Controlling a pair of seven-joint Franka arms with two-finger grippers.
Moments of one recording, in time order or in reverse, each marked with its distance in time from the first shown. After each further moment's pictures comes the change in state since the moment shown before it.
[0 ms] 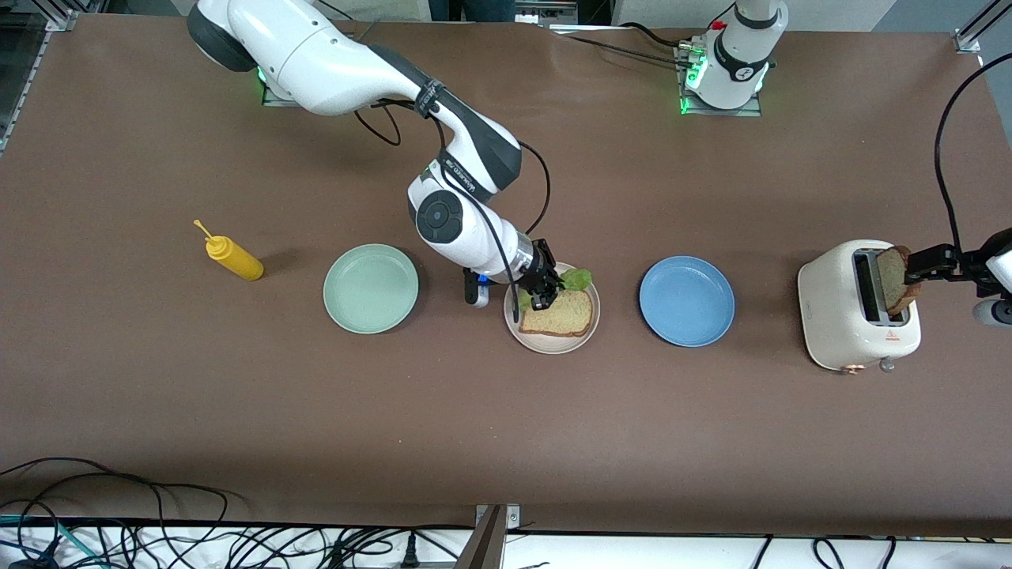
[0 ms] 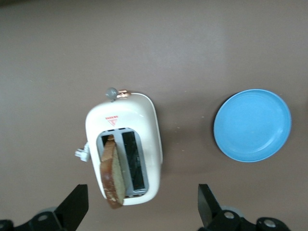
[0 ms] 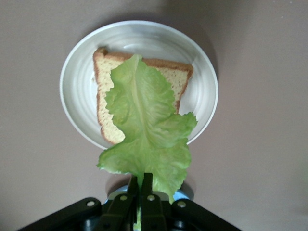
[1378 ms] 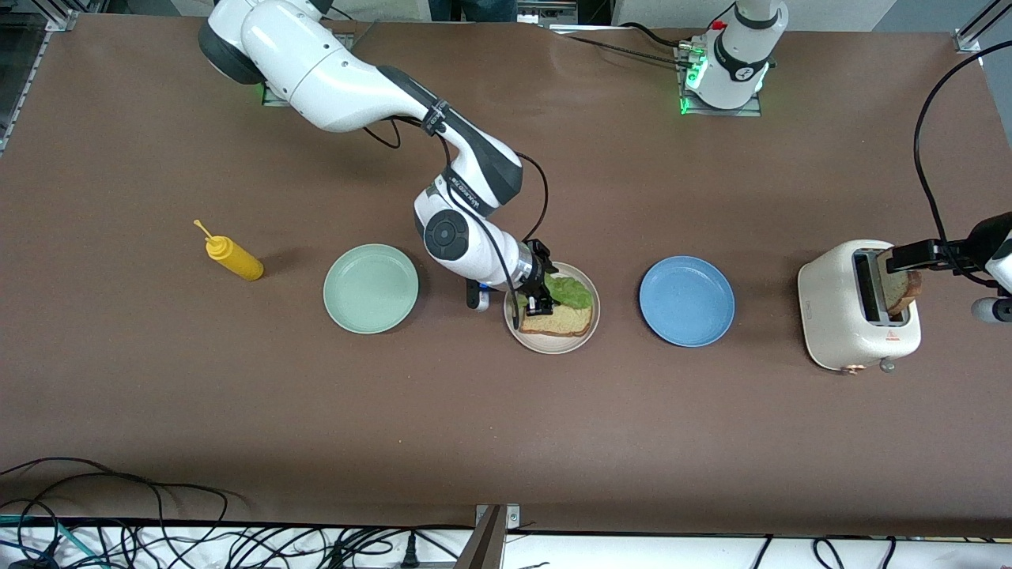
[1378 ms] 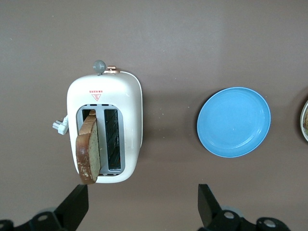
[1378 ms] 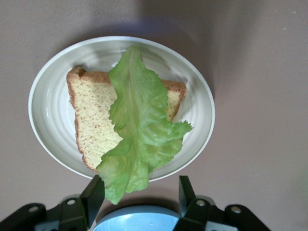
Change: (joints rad) left arm 0.005 -0.008 -0.017 0.000 -0.031 -0.071 -0.130; right arm 0.003 0.050 0.000 0.008 0.000 0.003 -0.001
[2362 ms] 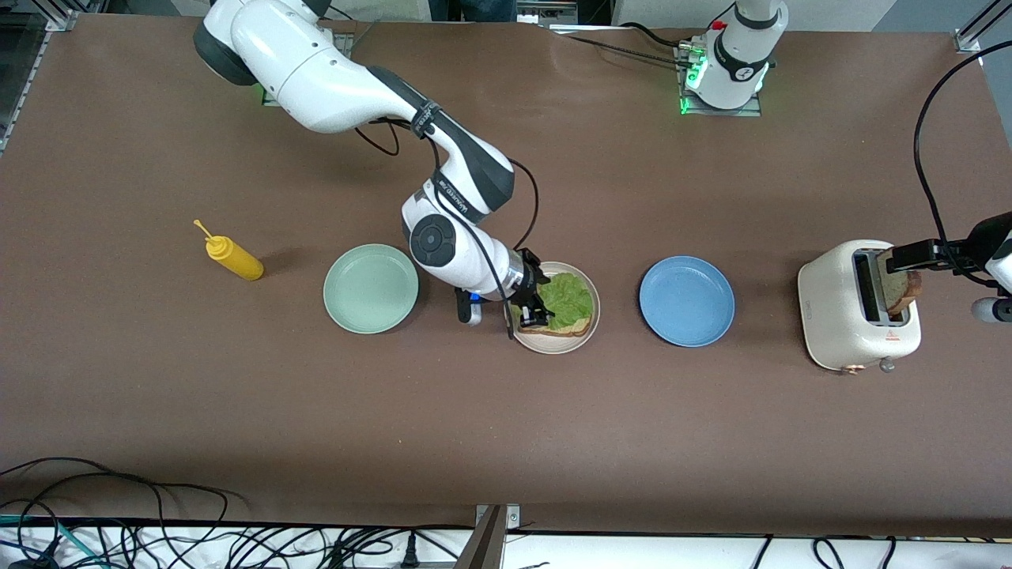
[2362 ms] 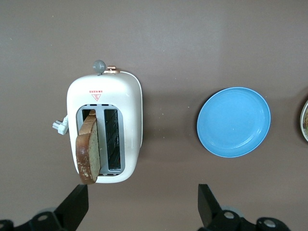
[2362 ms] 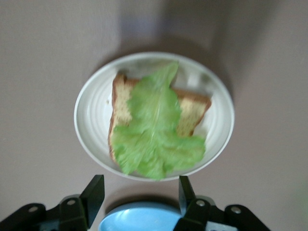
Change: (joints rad) left arm 0.000 0.000 0.000 0.000 0.000 0.000 0.000; right arm -0.031 -0.002 -0.008 0.073 -0.031 -0.103 -0.168
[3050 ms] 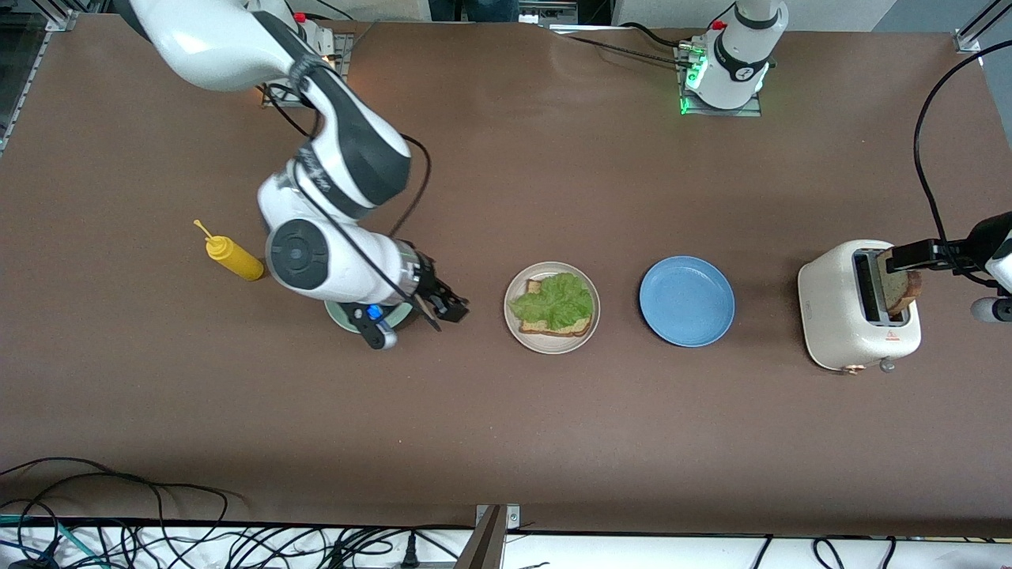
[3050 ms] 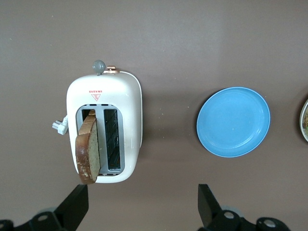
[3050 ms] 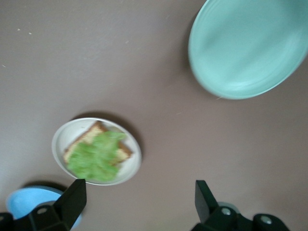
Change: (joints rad) left arm 0.000 -0.001 -0.001 0.001 0.000 -0.001 0.000; right arm -0.228 -0.252 -0.001 0.034 -0.008 -0.625 -0.695
